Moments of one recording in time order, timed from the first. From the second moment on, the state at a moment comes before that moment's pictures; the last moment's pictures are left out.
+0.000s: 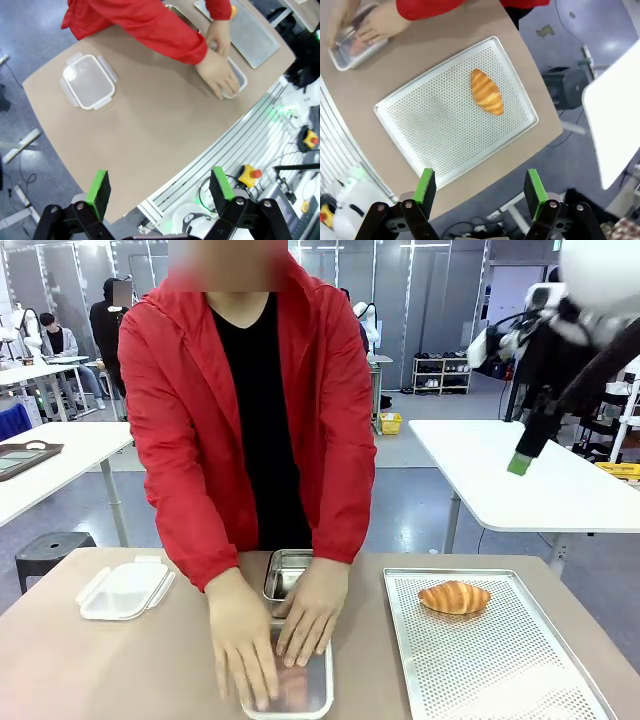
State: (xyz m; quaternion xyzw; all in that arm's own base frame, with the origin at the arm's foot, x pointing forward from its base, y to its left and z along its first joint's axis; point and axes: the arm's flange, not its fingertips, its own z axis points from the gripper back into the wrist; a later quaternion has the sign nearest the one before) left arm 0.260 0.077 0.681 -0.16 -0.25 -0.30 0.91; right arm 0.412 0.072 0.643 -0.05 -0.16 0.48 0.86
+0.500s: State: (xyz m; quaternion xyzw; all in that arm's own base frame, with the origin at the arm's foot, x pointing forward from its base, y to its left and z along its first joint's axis) left arm 0.260 0.077 0.681 -0.16 -0.25 -0.30 0.91; right arm 0.461 0.089 0.531 -0.06 -0.10 0.58 0.81
